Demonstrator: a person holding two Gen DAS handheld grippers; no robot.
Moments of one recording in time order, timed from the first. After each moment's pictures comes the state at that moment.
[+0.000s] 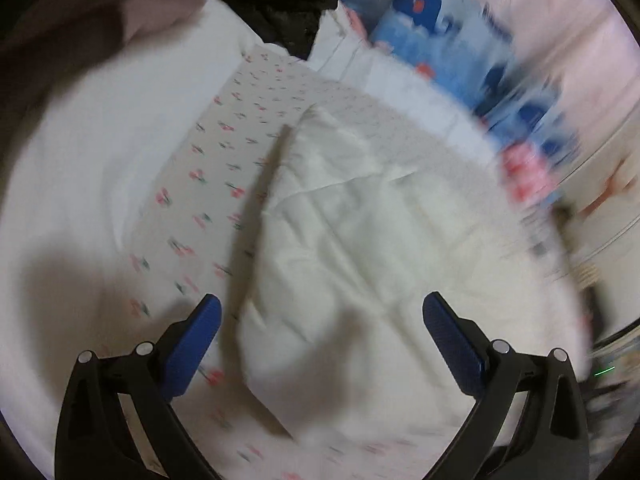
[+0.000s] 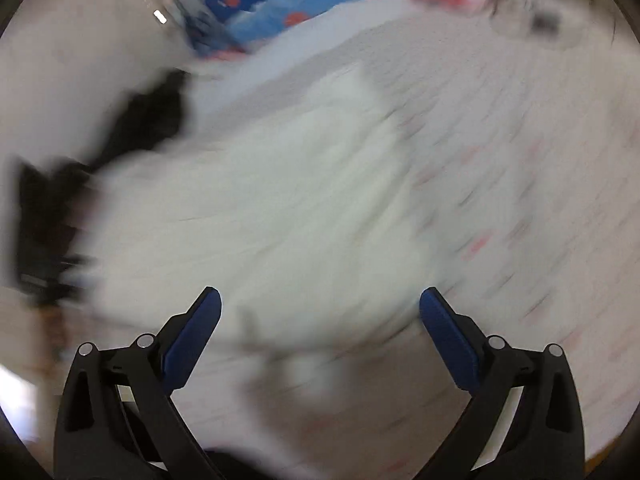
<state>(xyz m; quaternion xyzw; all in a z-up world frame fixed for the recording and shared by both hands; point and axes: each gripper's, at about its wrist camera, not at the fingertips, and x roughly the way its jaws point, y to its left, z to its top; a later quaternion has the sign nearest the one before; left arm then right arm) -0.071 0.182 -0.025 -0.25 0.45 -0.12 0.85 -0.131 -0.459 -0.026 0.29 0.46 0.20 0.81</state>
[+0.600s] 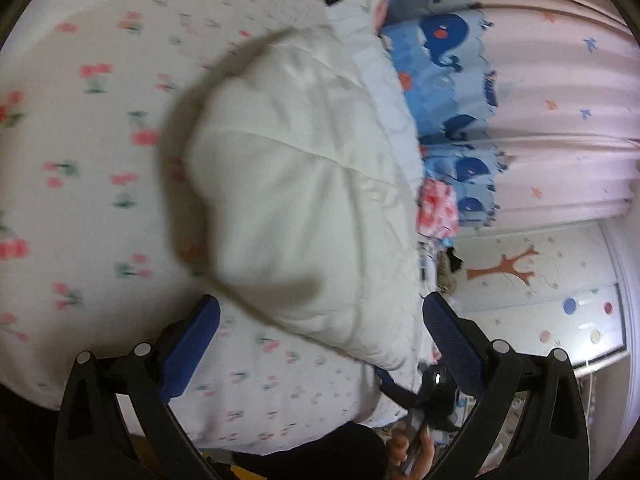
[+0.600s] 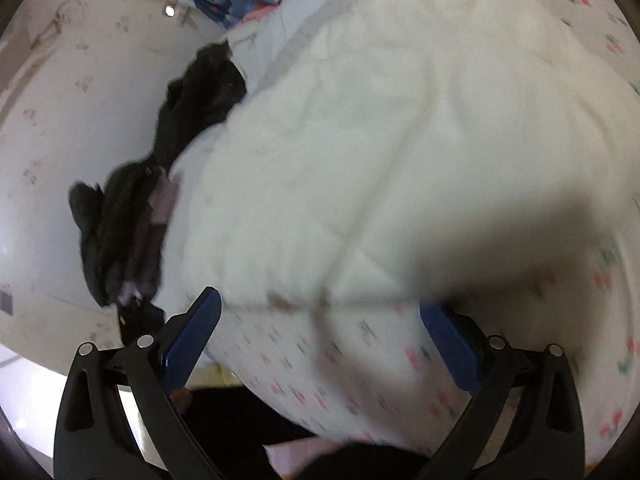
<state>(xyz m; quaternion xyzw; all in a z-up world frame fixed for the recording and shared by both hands) -0.132 0.153 -0.094 -0.48 0.45 -0.21 0.72 -0.100 -0.382 -0.039 0.36 0.49 0.27 0.75</state>
